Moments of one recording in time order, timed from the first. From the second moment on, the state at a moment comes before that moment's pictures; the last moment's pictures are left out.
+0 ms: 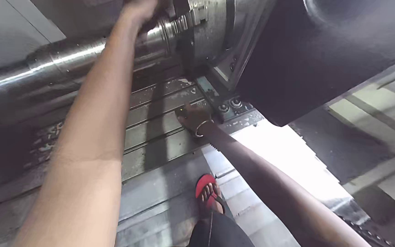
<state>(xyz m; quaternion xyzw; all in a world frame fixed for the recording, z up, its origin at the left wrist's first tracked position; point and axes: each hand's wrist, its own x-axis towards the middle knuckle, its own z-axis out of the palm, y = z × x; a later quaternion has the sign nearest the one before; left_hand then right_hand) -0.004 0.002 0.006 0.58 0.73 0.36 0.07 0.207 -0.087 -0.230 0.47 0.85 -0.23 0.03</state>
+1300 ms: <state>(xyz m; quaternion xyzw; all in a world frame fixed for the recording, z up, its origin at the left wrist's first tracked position) -0.005 0.000 0.005 0.57 0.74 0.36 0.02 0.213 -0.082 -0.235 0.47 0.85 -0.24 0.02</state>
